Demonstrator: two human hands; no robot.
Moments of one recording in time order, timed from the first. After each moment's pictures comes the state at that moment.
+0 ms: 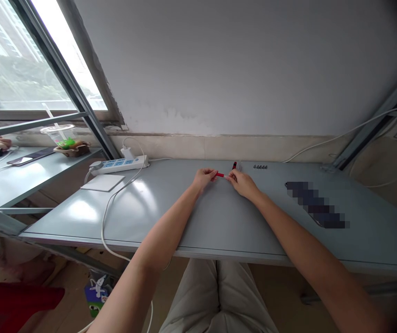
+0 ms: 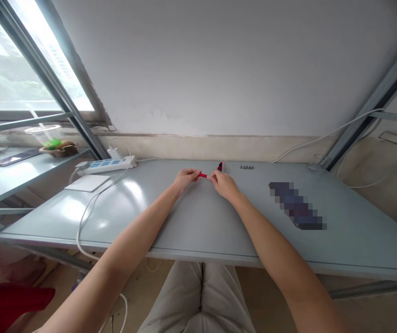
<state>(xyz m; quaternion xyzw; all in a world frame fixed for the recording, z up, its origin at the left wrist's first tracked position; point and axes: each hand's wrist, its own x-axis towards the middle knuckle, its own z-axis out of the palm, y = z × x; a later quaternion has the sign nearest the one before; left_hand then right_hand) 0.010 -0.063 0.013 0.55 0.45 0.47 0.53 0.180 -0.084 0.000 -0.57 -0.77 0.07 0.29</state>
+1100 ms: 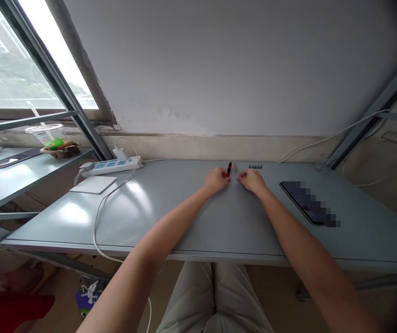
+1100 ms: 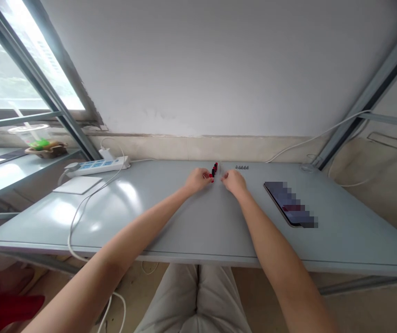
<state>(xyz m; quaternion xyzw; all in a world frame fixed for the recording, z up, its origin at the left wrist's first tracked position) 0.059 -0.055 0.011 0.75 0.49 0.35 0.27 0.218 -0.069 0.005 -0.73 -0.64 0.07 0.22</state>
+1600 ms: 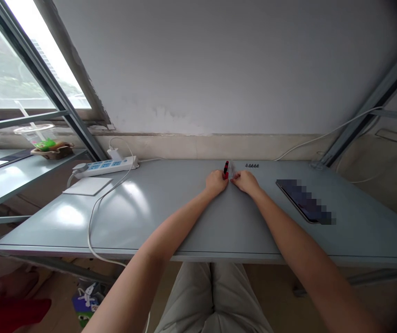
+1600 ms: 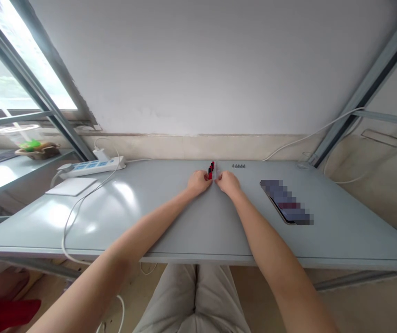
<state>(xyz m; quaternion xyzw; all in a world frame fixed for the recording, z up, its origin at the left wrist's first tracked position) 0.077 -0.054 -0.002 0.78 0.56 0.24 0.15 0.211 -0.069 -0.002 -0.73 -0.65 0.08 0.19</state>
